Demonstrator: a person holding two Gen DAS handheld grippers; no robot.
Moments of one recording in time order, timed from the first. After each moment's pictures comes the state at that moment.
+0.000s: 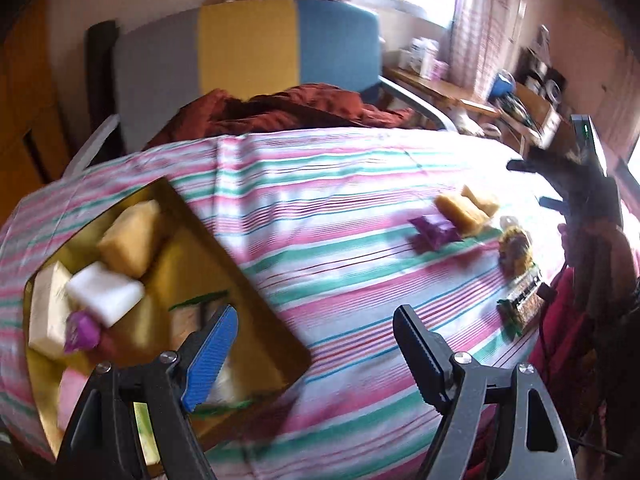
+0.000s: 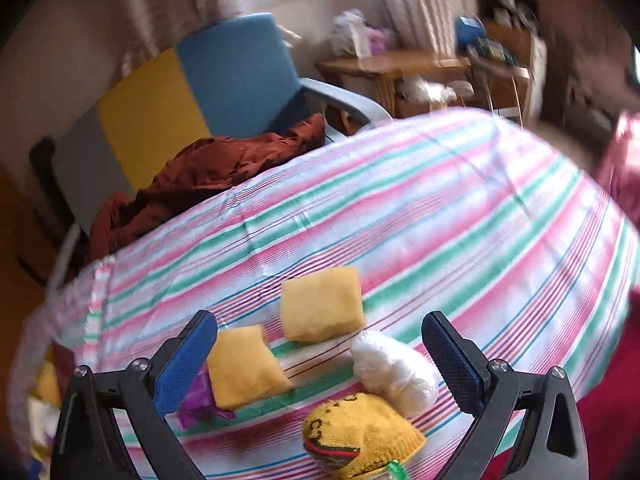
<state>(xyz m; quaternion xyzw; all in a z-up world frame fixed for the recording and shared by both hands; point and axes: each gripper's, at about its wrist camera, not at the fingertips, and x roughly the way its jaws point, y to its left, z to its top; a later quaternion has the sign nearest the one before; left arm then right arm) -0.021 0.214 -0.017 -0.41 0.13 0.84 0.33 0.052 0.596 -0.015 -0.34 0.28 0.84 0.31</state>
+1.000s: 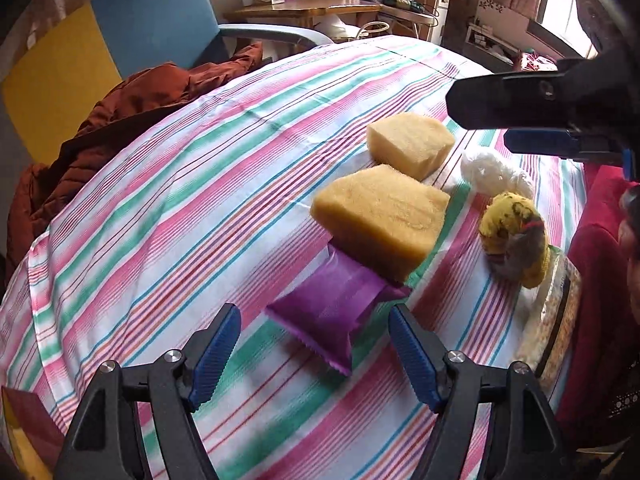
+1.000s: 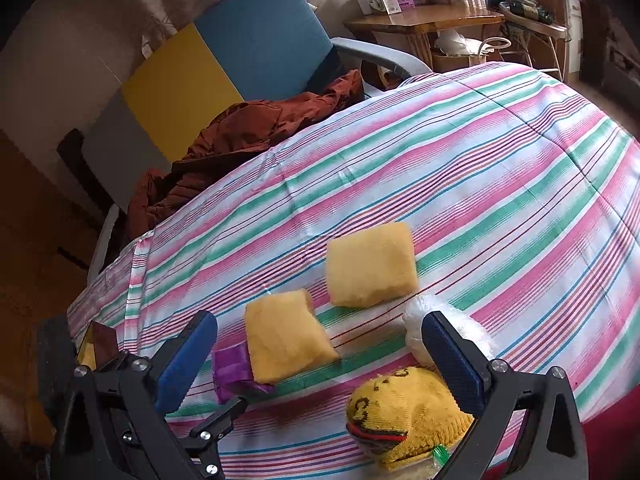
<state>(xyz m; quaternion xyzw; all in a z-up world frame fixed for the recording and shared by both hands) -0.052 0.425 -0.087 -0.42 0.31 0.70 0.49 0.040 0.588 -0.034 -0.38 0.32 0.84 0.21</state>
